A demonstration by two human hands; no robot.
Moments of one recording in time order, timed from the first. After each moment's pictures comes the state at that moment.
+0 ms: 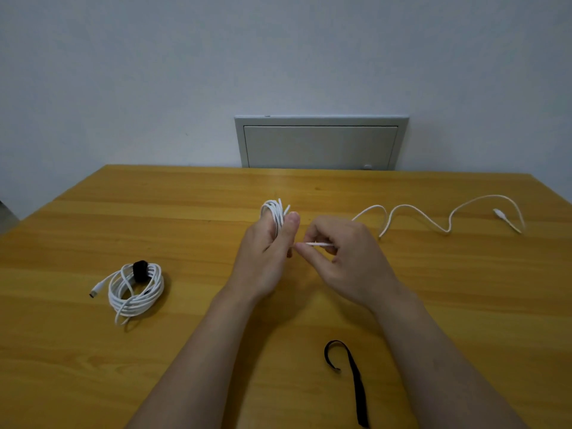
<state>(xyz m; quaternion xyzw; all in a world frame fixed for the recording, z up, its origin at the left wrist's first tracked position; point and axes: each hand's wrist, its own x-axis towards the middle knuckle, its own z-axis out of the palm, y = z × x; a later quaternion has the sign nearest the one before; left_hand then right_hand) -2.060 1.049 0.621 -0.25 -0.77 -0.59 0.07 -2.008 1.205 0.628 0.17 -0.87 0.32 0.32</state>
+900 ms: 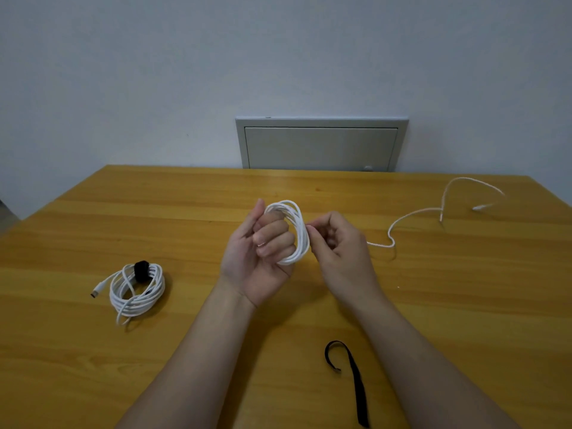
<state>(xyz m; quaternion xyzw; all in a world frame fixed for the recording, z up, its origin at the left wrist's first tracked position) -2.070 1.042 0.621 -0.18 -0.10 -0.87 -0.45 -2.021 1.189 0.604 0.04 -0.76 0.58 0.28</state>
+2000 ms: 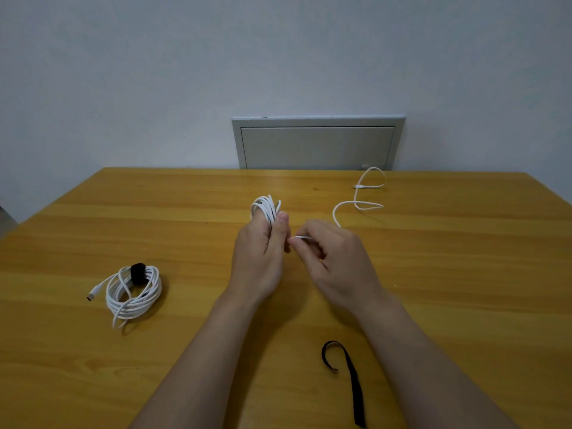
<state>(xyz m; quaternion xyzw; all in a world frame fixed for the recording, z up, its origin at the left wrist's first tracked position) -2.066 1.053 0.612 -0.23 -0.78 -0.55 0.16 -2.013 1.195 0.613 0.15 -0.86 0.34 0.36</state>
